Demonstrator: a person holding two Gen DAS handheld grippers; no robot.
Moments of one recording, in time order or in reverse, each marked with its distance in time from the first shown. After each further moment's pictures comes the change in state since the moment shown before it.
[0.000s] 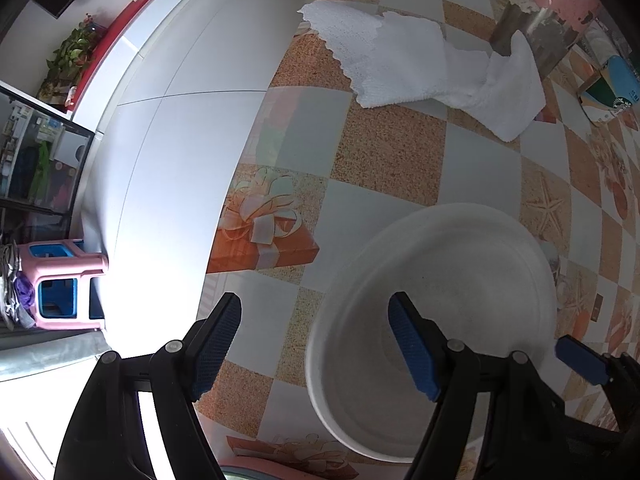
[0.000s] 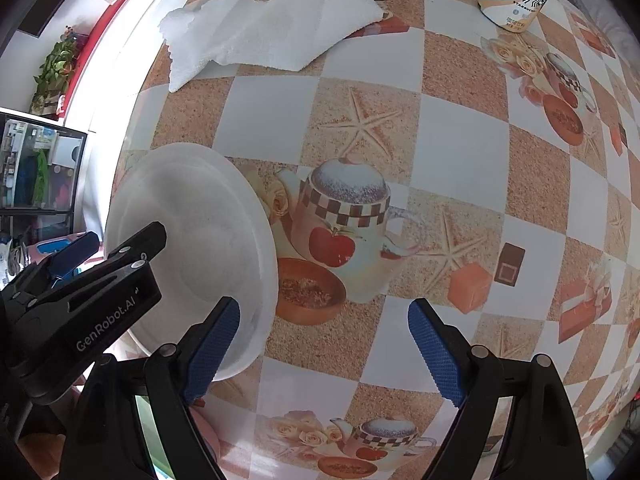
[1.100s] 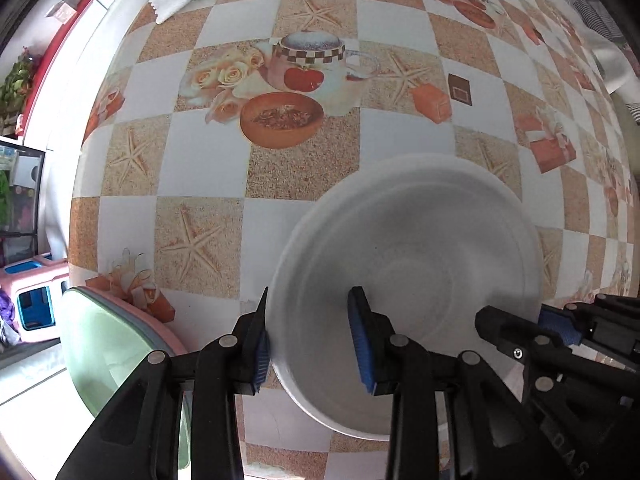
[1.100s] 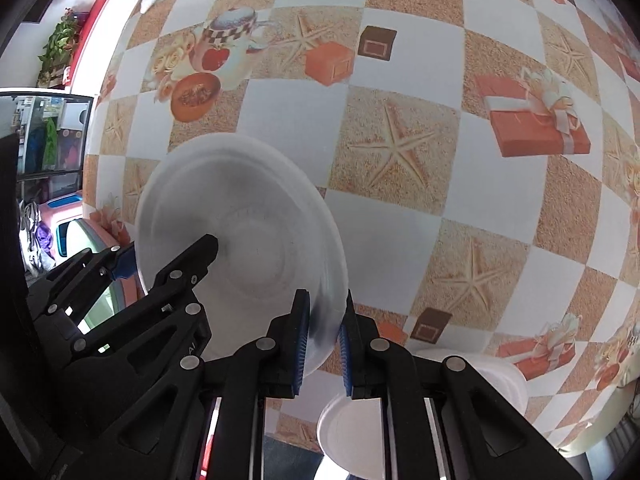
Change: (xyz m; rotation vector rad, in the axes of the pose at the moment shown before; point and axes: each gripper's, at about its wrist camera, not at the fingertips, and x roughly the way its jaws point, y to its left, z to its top) left arm -0.032 -0.116 -0.142 0.196 0.076 -0.103; right arm -0.013 -0.101 -0.112 -0.005 0.157 0.073
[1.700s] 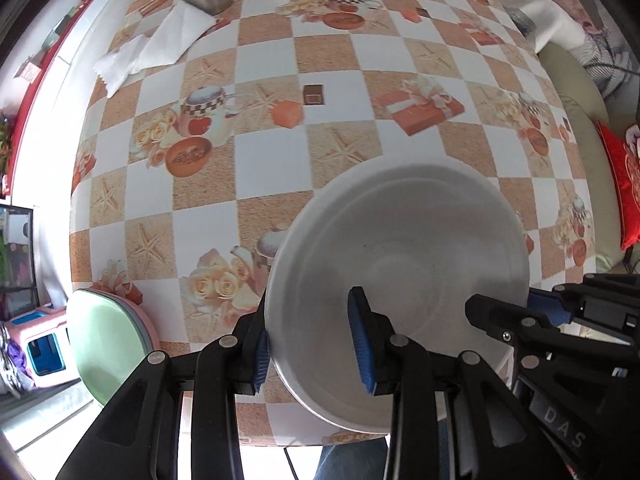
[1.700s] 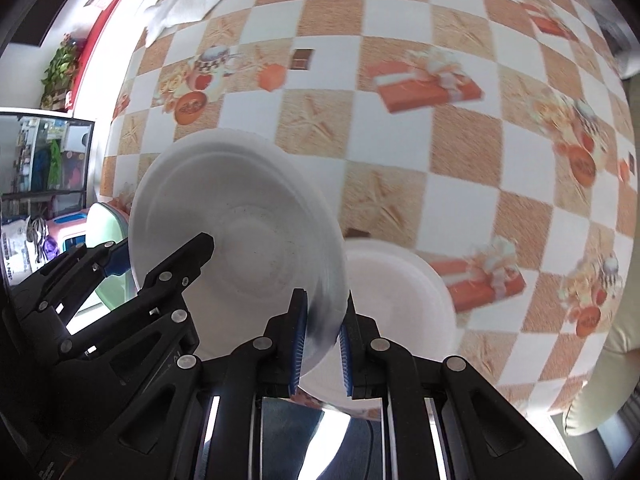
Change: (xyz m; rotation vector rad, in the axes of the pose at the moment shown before) left arm -0.066 -0.087 -0.027 0.210 -0.055 -0.039; right arm -0.062 -0.054 -0.067 0.078 -0.073 -0.004
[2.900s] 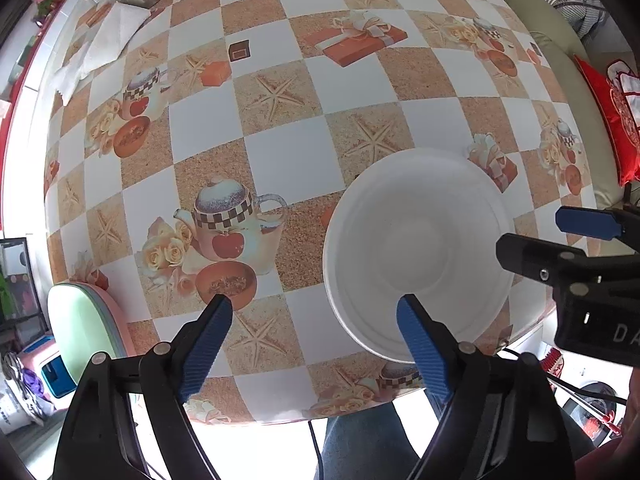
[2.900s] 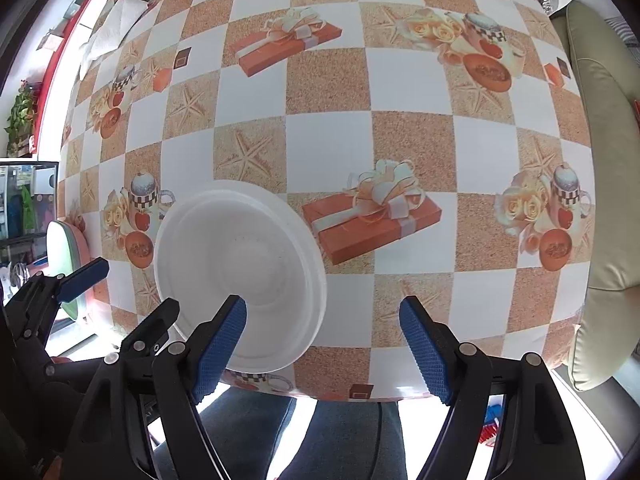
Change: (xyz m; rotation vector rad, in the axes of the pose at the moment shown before) left arm 0.020 -0.037 -0.025 0.126 0.080 -0.008; right arm -0.001 -0.070 -0.046 0.165 -0.026 -0.075
